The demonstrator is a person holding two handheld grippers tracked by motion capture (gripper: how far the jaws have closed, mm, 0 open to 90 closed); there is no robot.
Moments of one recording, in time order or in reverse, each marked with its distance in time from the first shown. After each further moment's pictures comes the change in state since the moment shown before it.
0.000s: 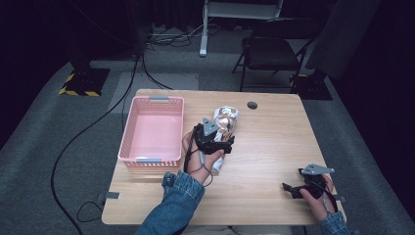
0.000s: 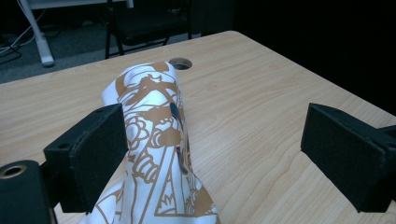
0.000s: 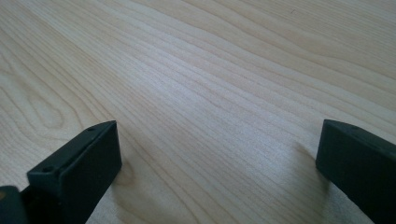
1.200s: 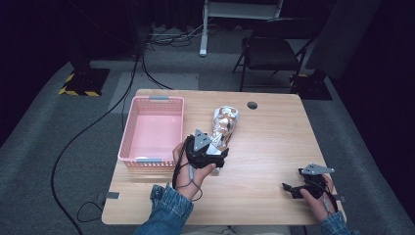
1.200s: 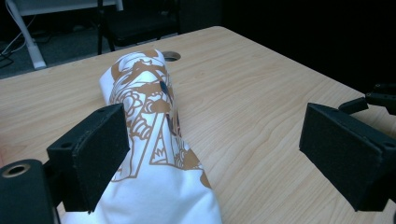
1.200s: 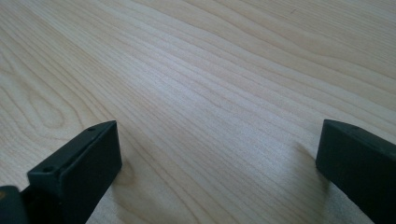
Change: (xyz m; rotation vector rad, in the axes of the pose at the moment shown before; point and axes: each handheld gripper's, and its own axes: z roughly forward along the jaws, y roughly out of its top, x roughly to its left) left arm -0.005 -0.023 -0.042 -0.004 -0.040 0.036; right arm 0.000 0.000 0.000 0.000 0.001 0.000
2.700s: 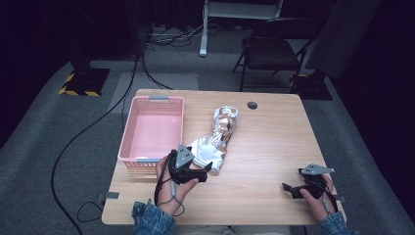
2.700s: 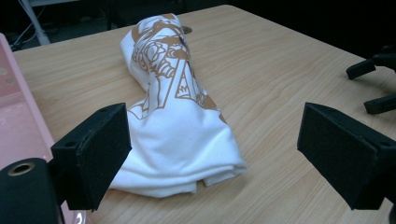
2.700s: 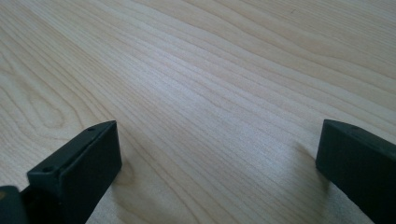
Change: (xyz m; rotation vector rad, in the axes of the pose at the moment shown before) left arm 0.016 -0.044 -0.040 0.031 0.027 0.020; right arm 0.000 0.000 0.000 0.000 0.000 0.000
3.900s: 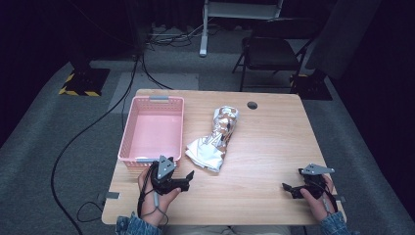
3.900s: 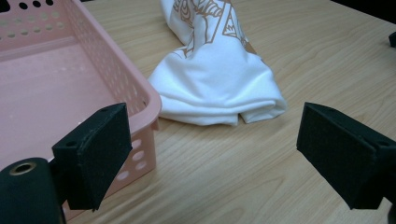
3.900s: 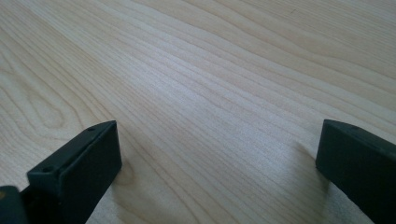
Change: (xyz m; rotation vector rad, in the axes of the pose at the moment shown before) left arm 0.023 -0.046 -0.030 0.057 0.080 -0.047; right arm 0.000 0.000 0.000 0.000 0.000 0.000
